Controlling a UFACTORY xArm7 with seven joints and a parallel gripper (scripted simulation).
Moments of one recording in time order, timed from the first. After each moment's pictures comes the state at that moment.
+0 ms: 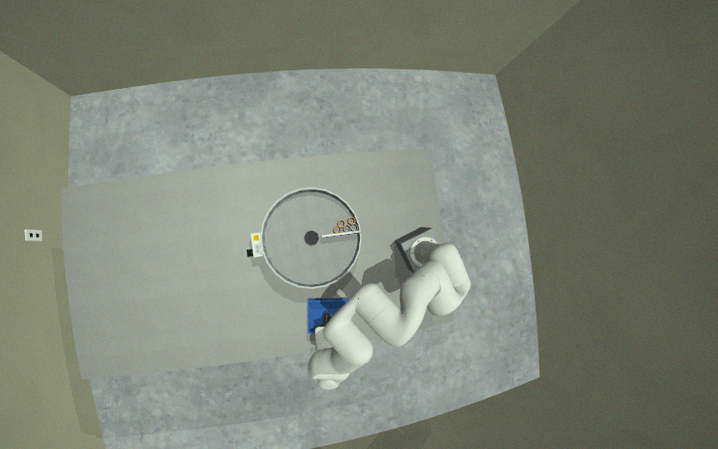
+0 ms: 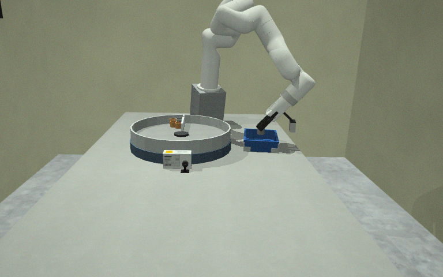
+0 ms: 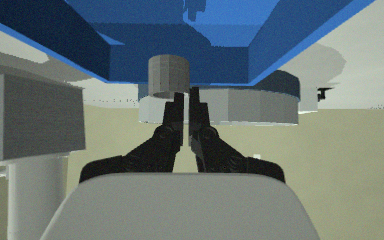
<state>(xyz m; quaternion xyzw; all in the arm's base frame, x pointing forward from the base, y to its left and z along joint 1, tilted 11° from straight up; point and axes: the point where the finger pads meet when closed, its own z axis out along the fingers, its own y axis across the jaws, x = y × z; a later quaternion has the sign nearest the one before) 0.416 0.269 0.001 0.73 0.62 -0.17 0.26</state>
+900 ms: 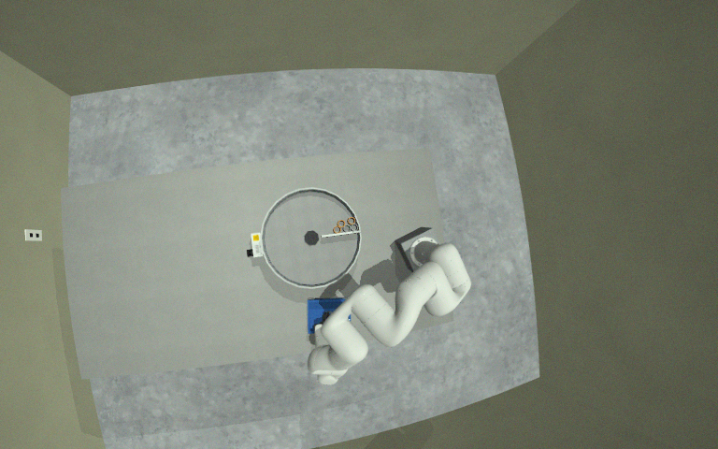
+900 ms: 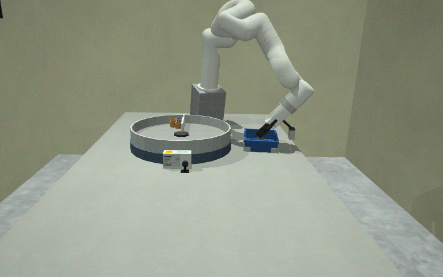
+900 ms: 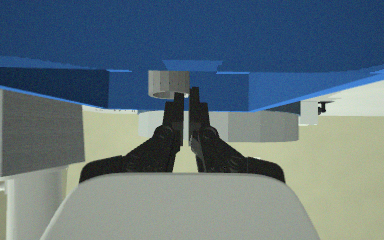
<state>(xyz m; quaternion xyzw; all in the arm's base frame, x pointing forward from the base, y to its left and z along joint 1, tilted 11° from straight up) 0.422 0.271 -0.033 0.73 0.62 -0.17 0.26</state>
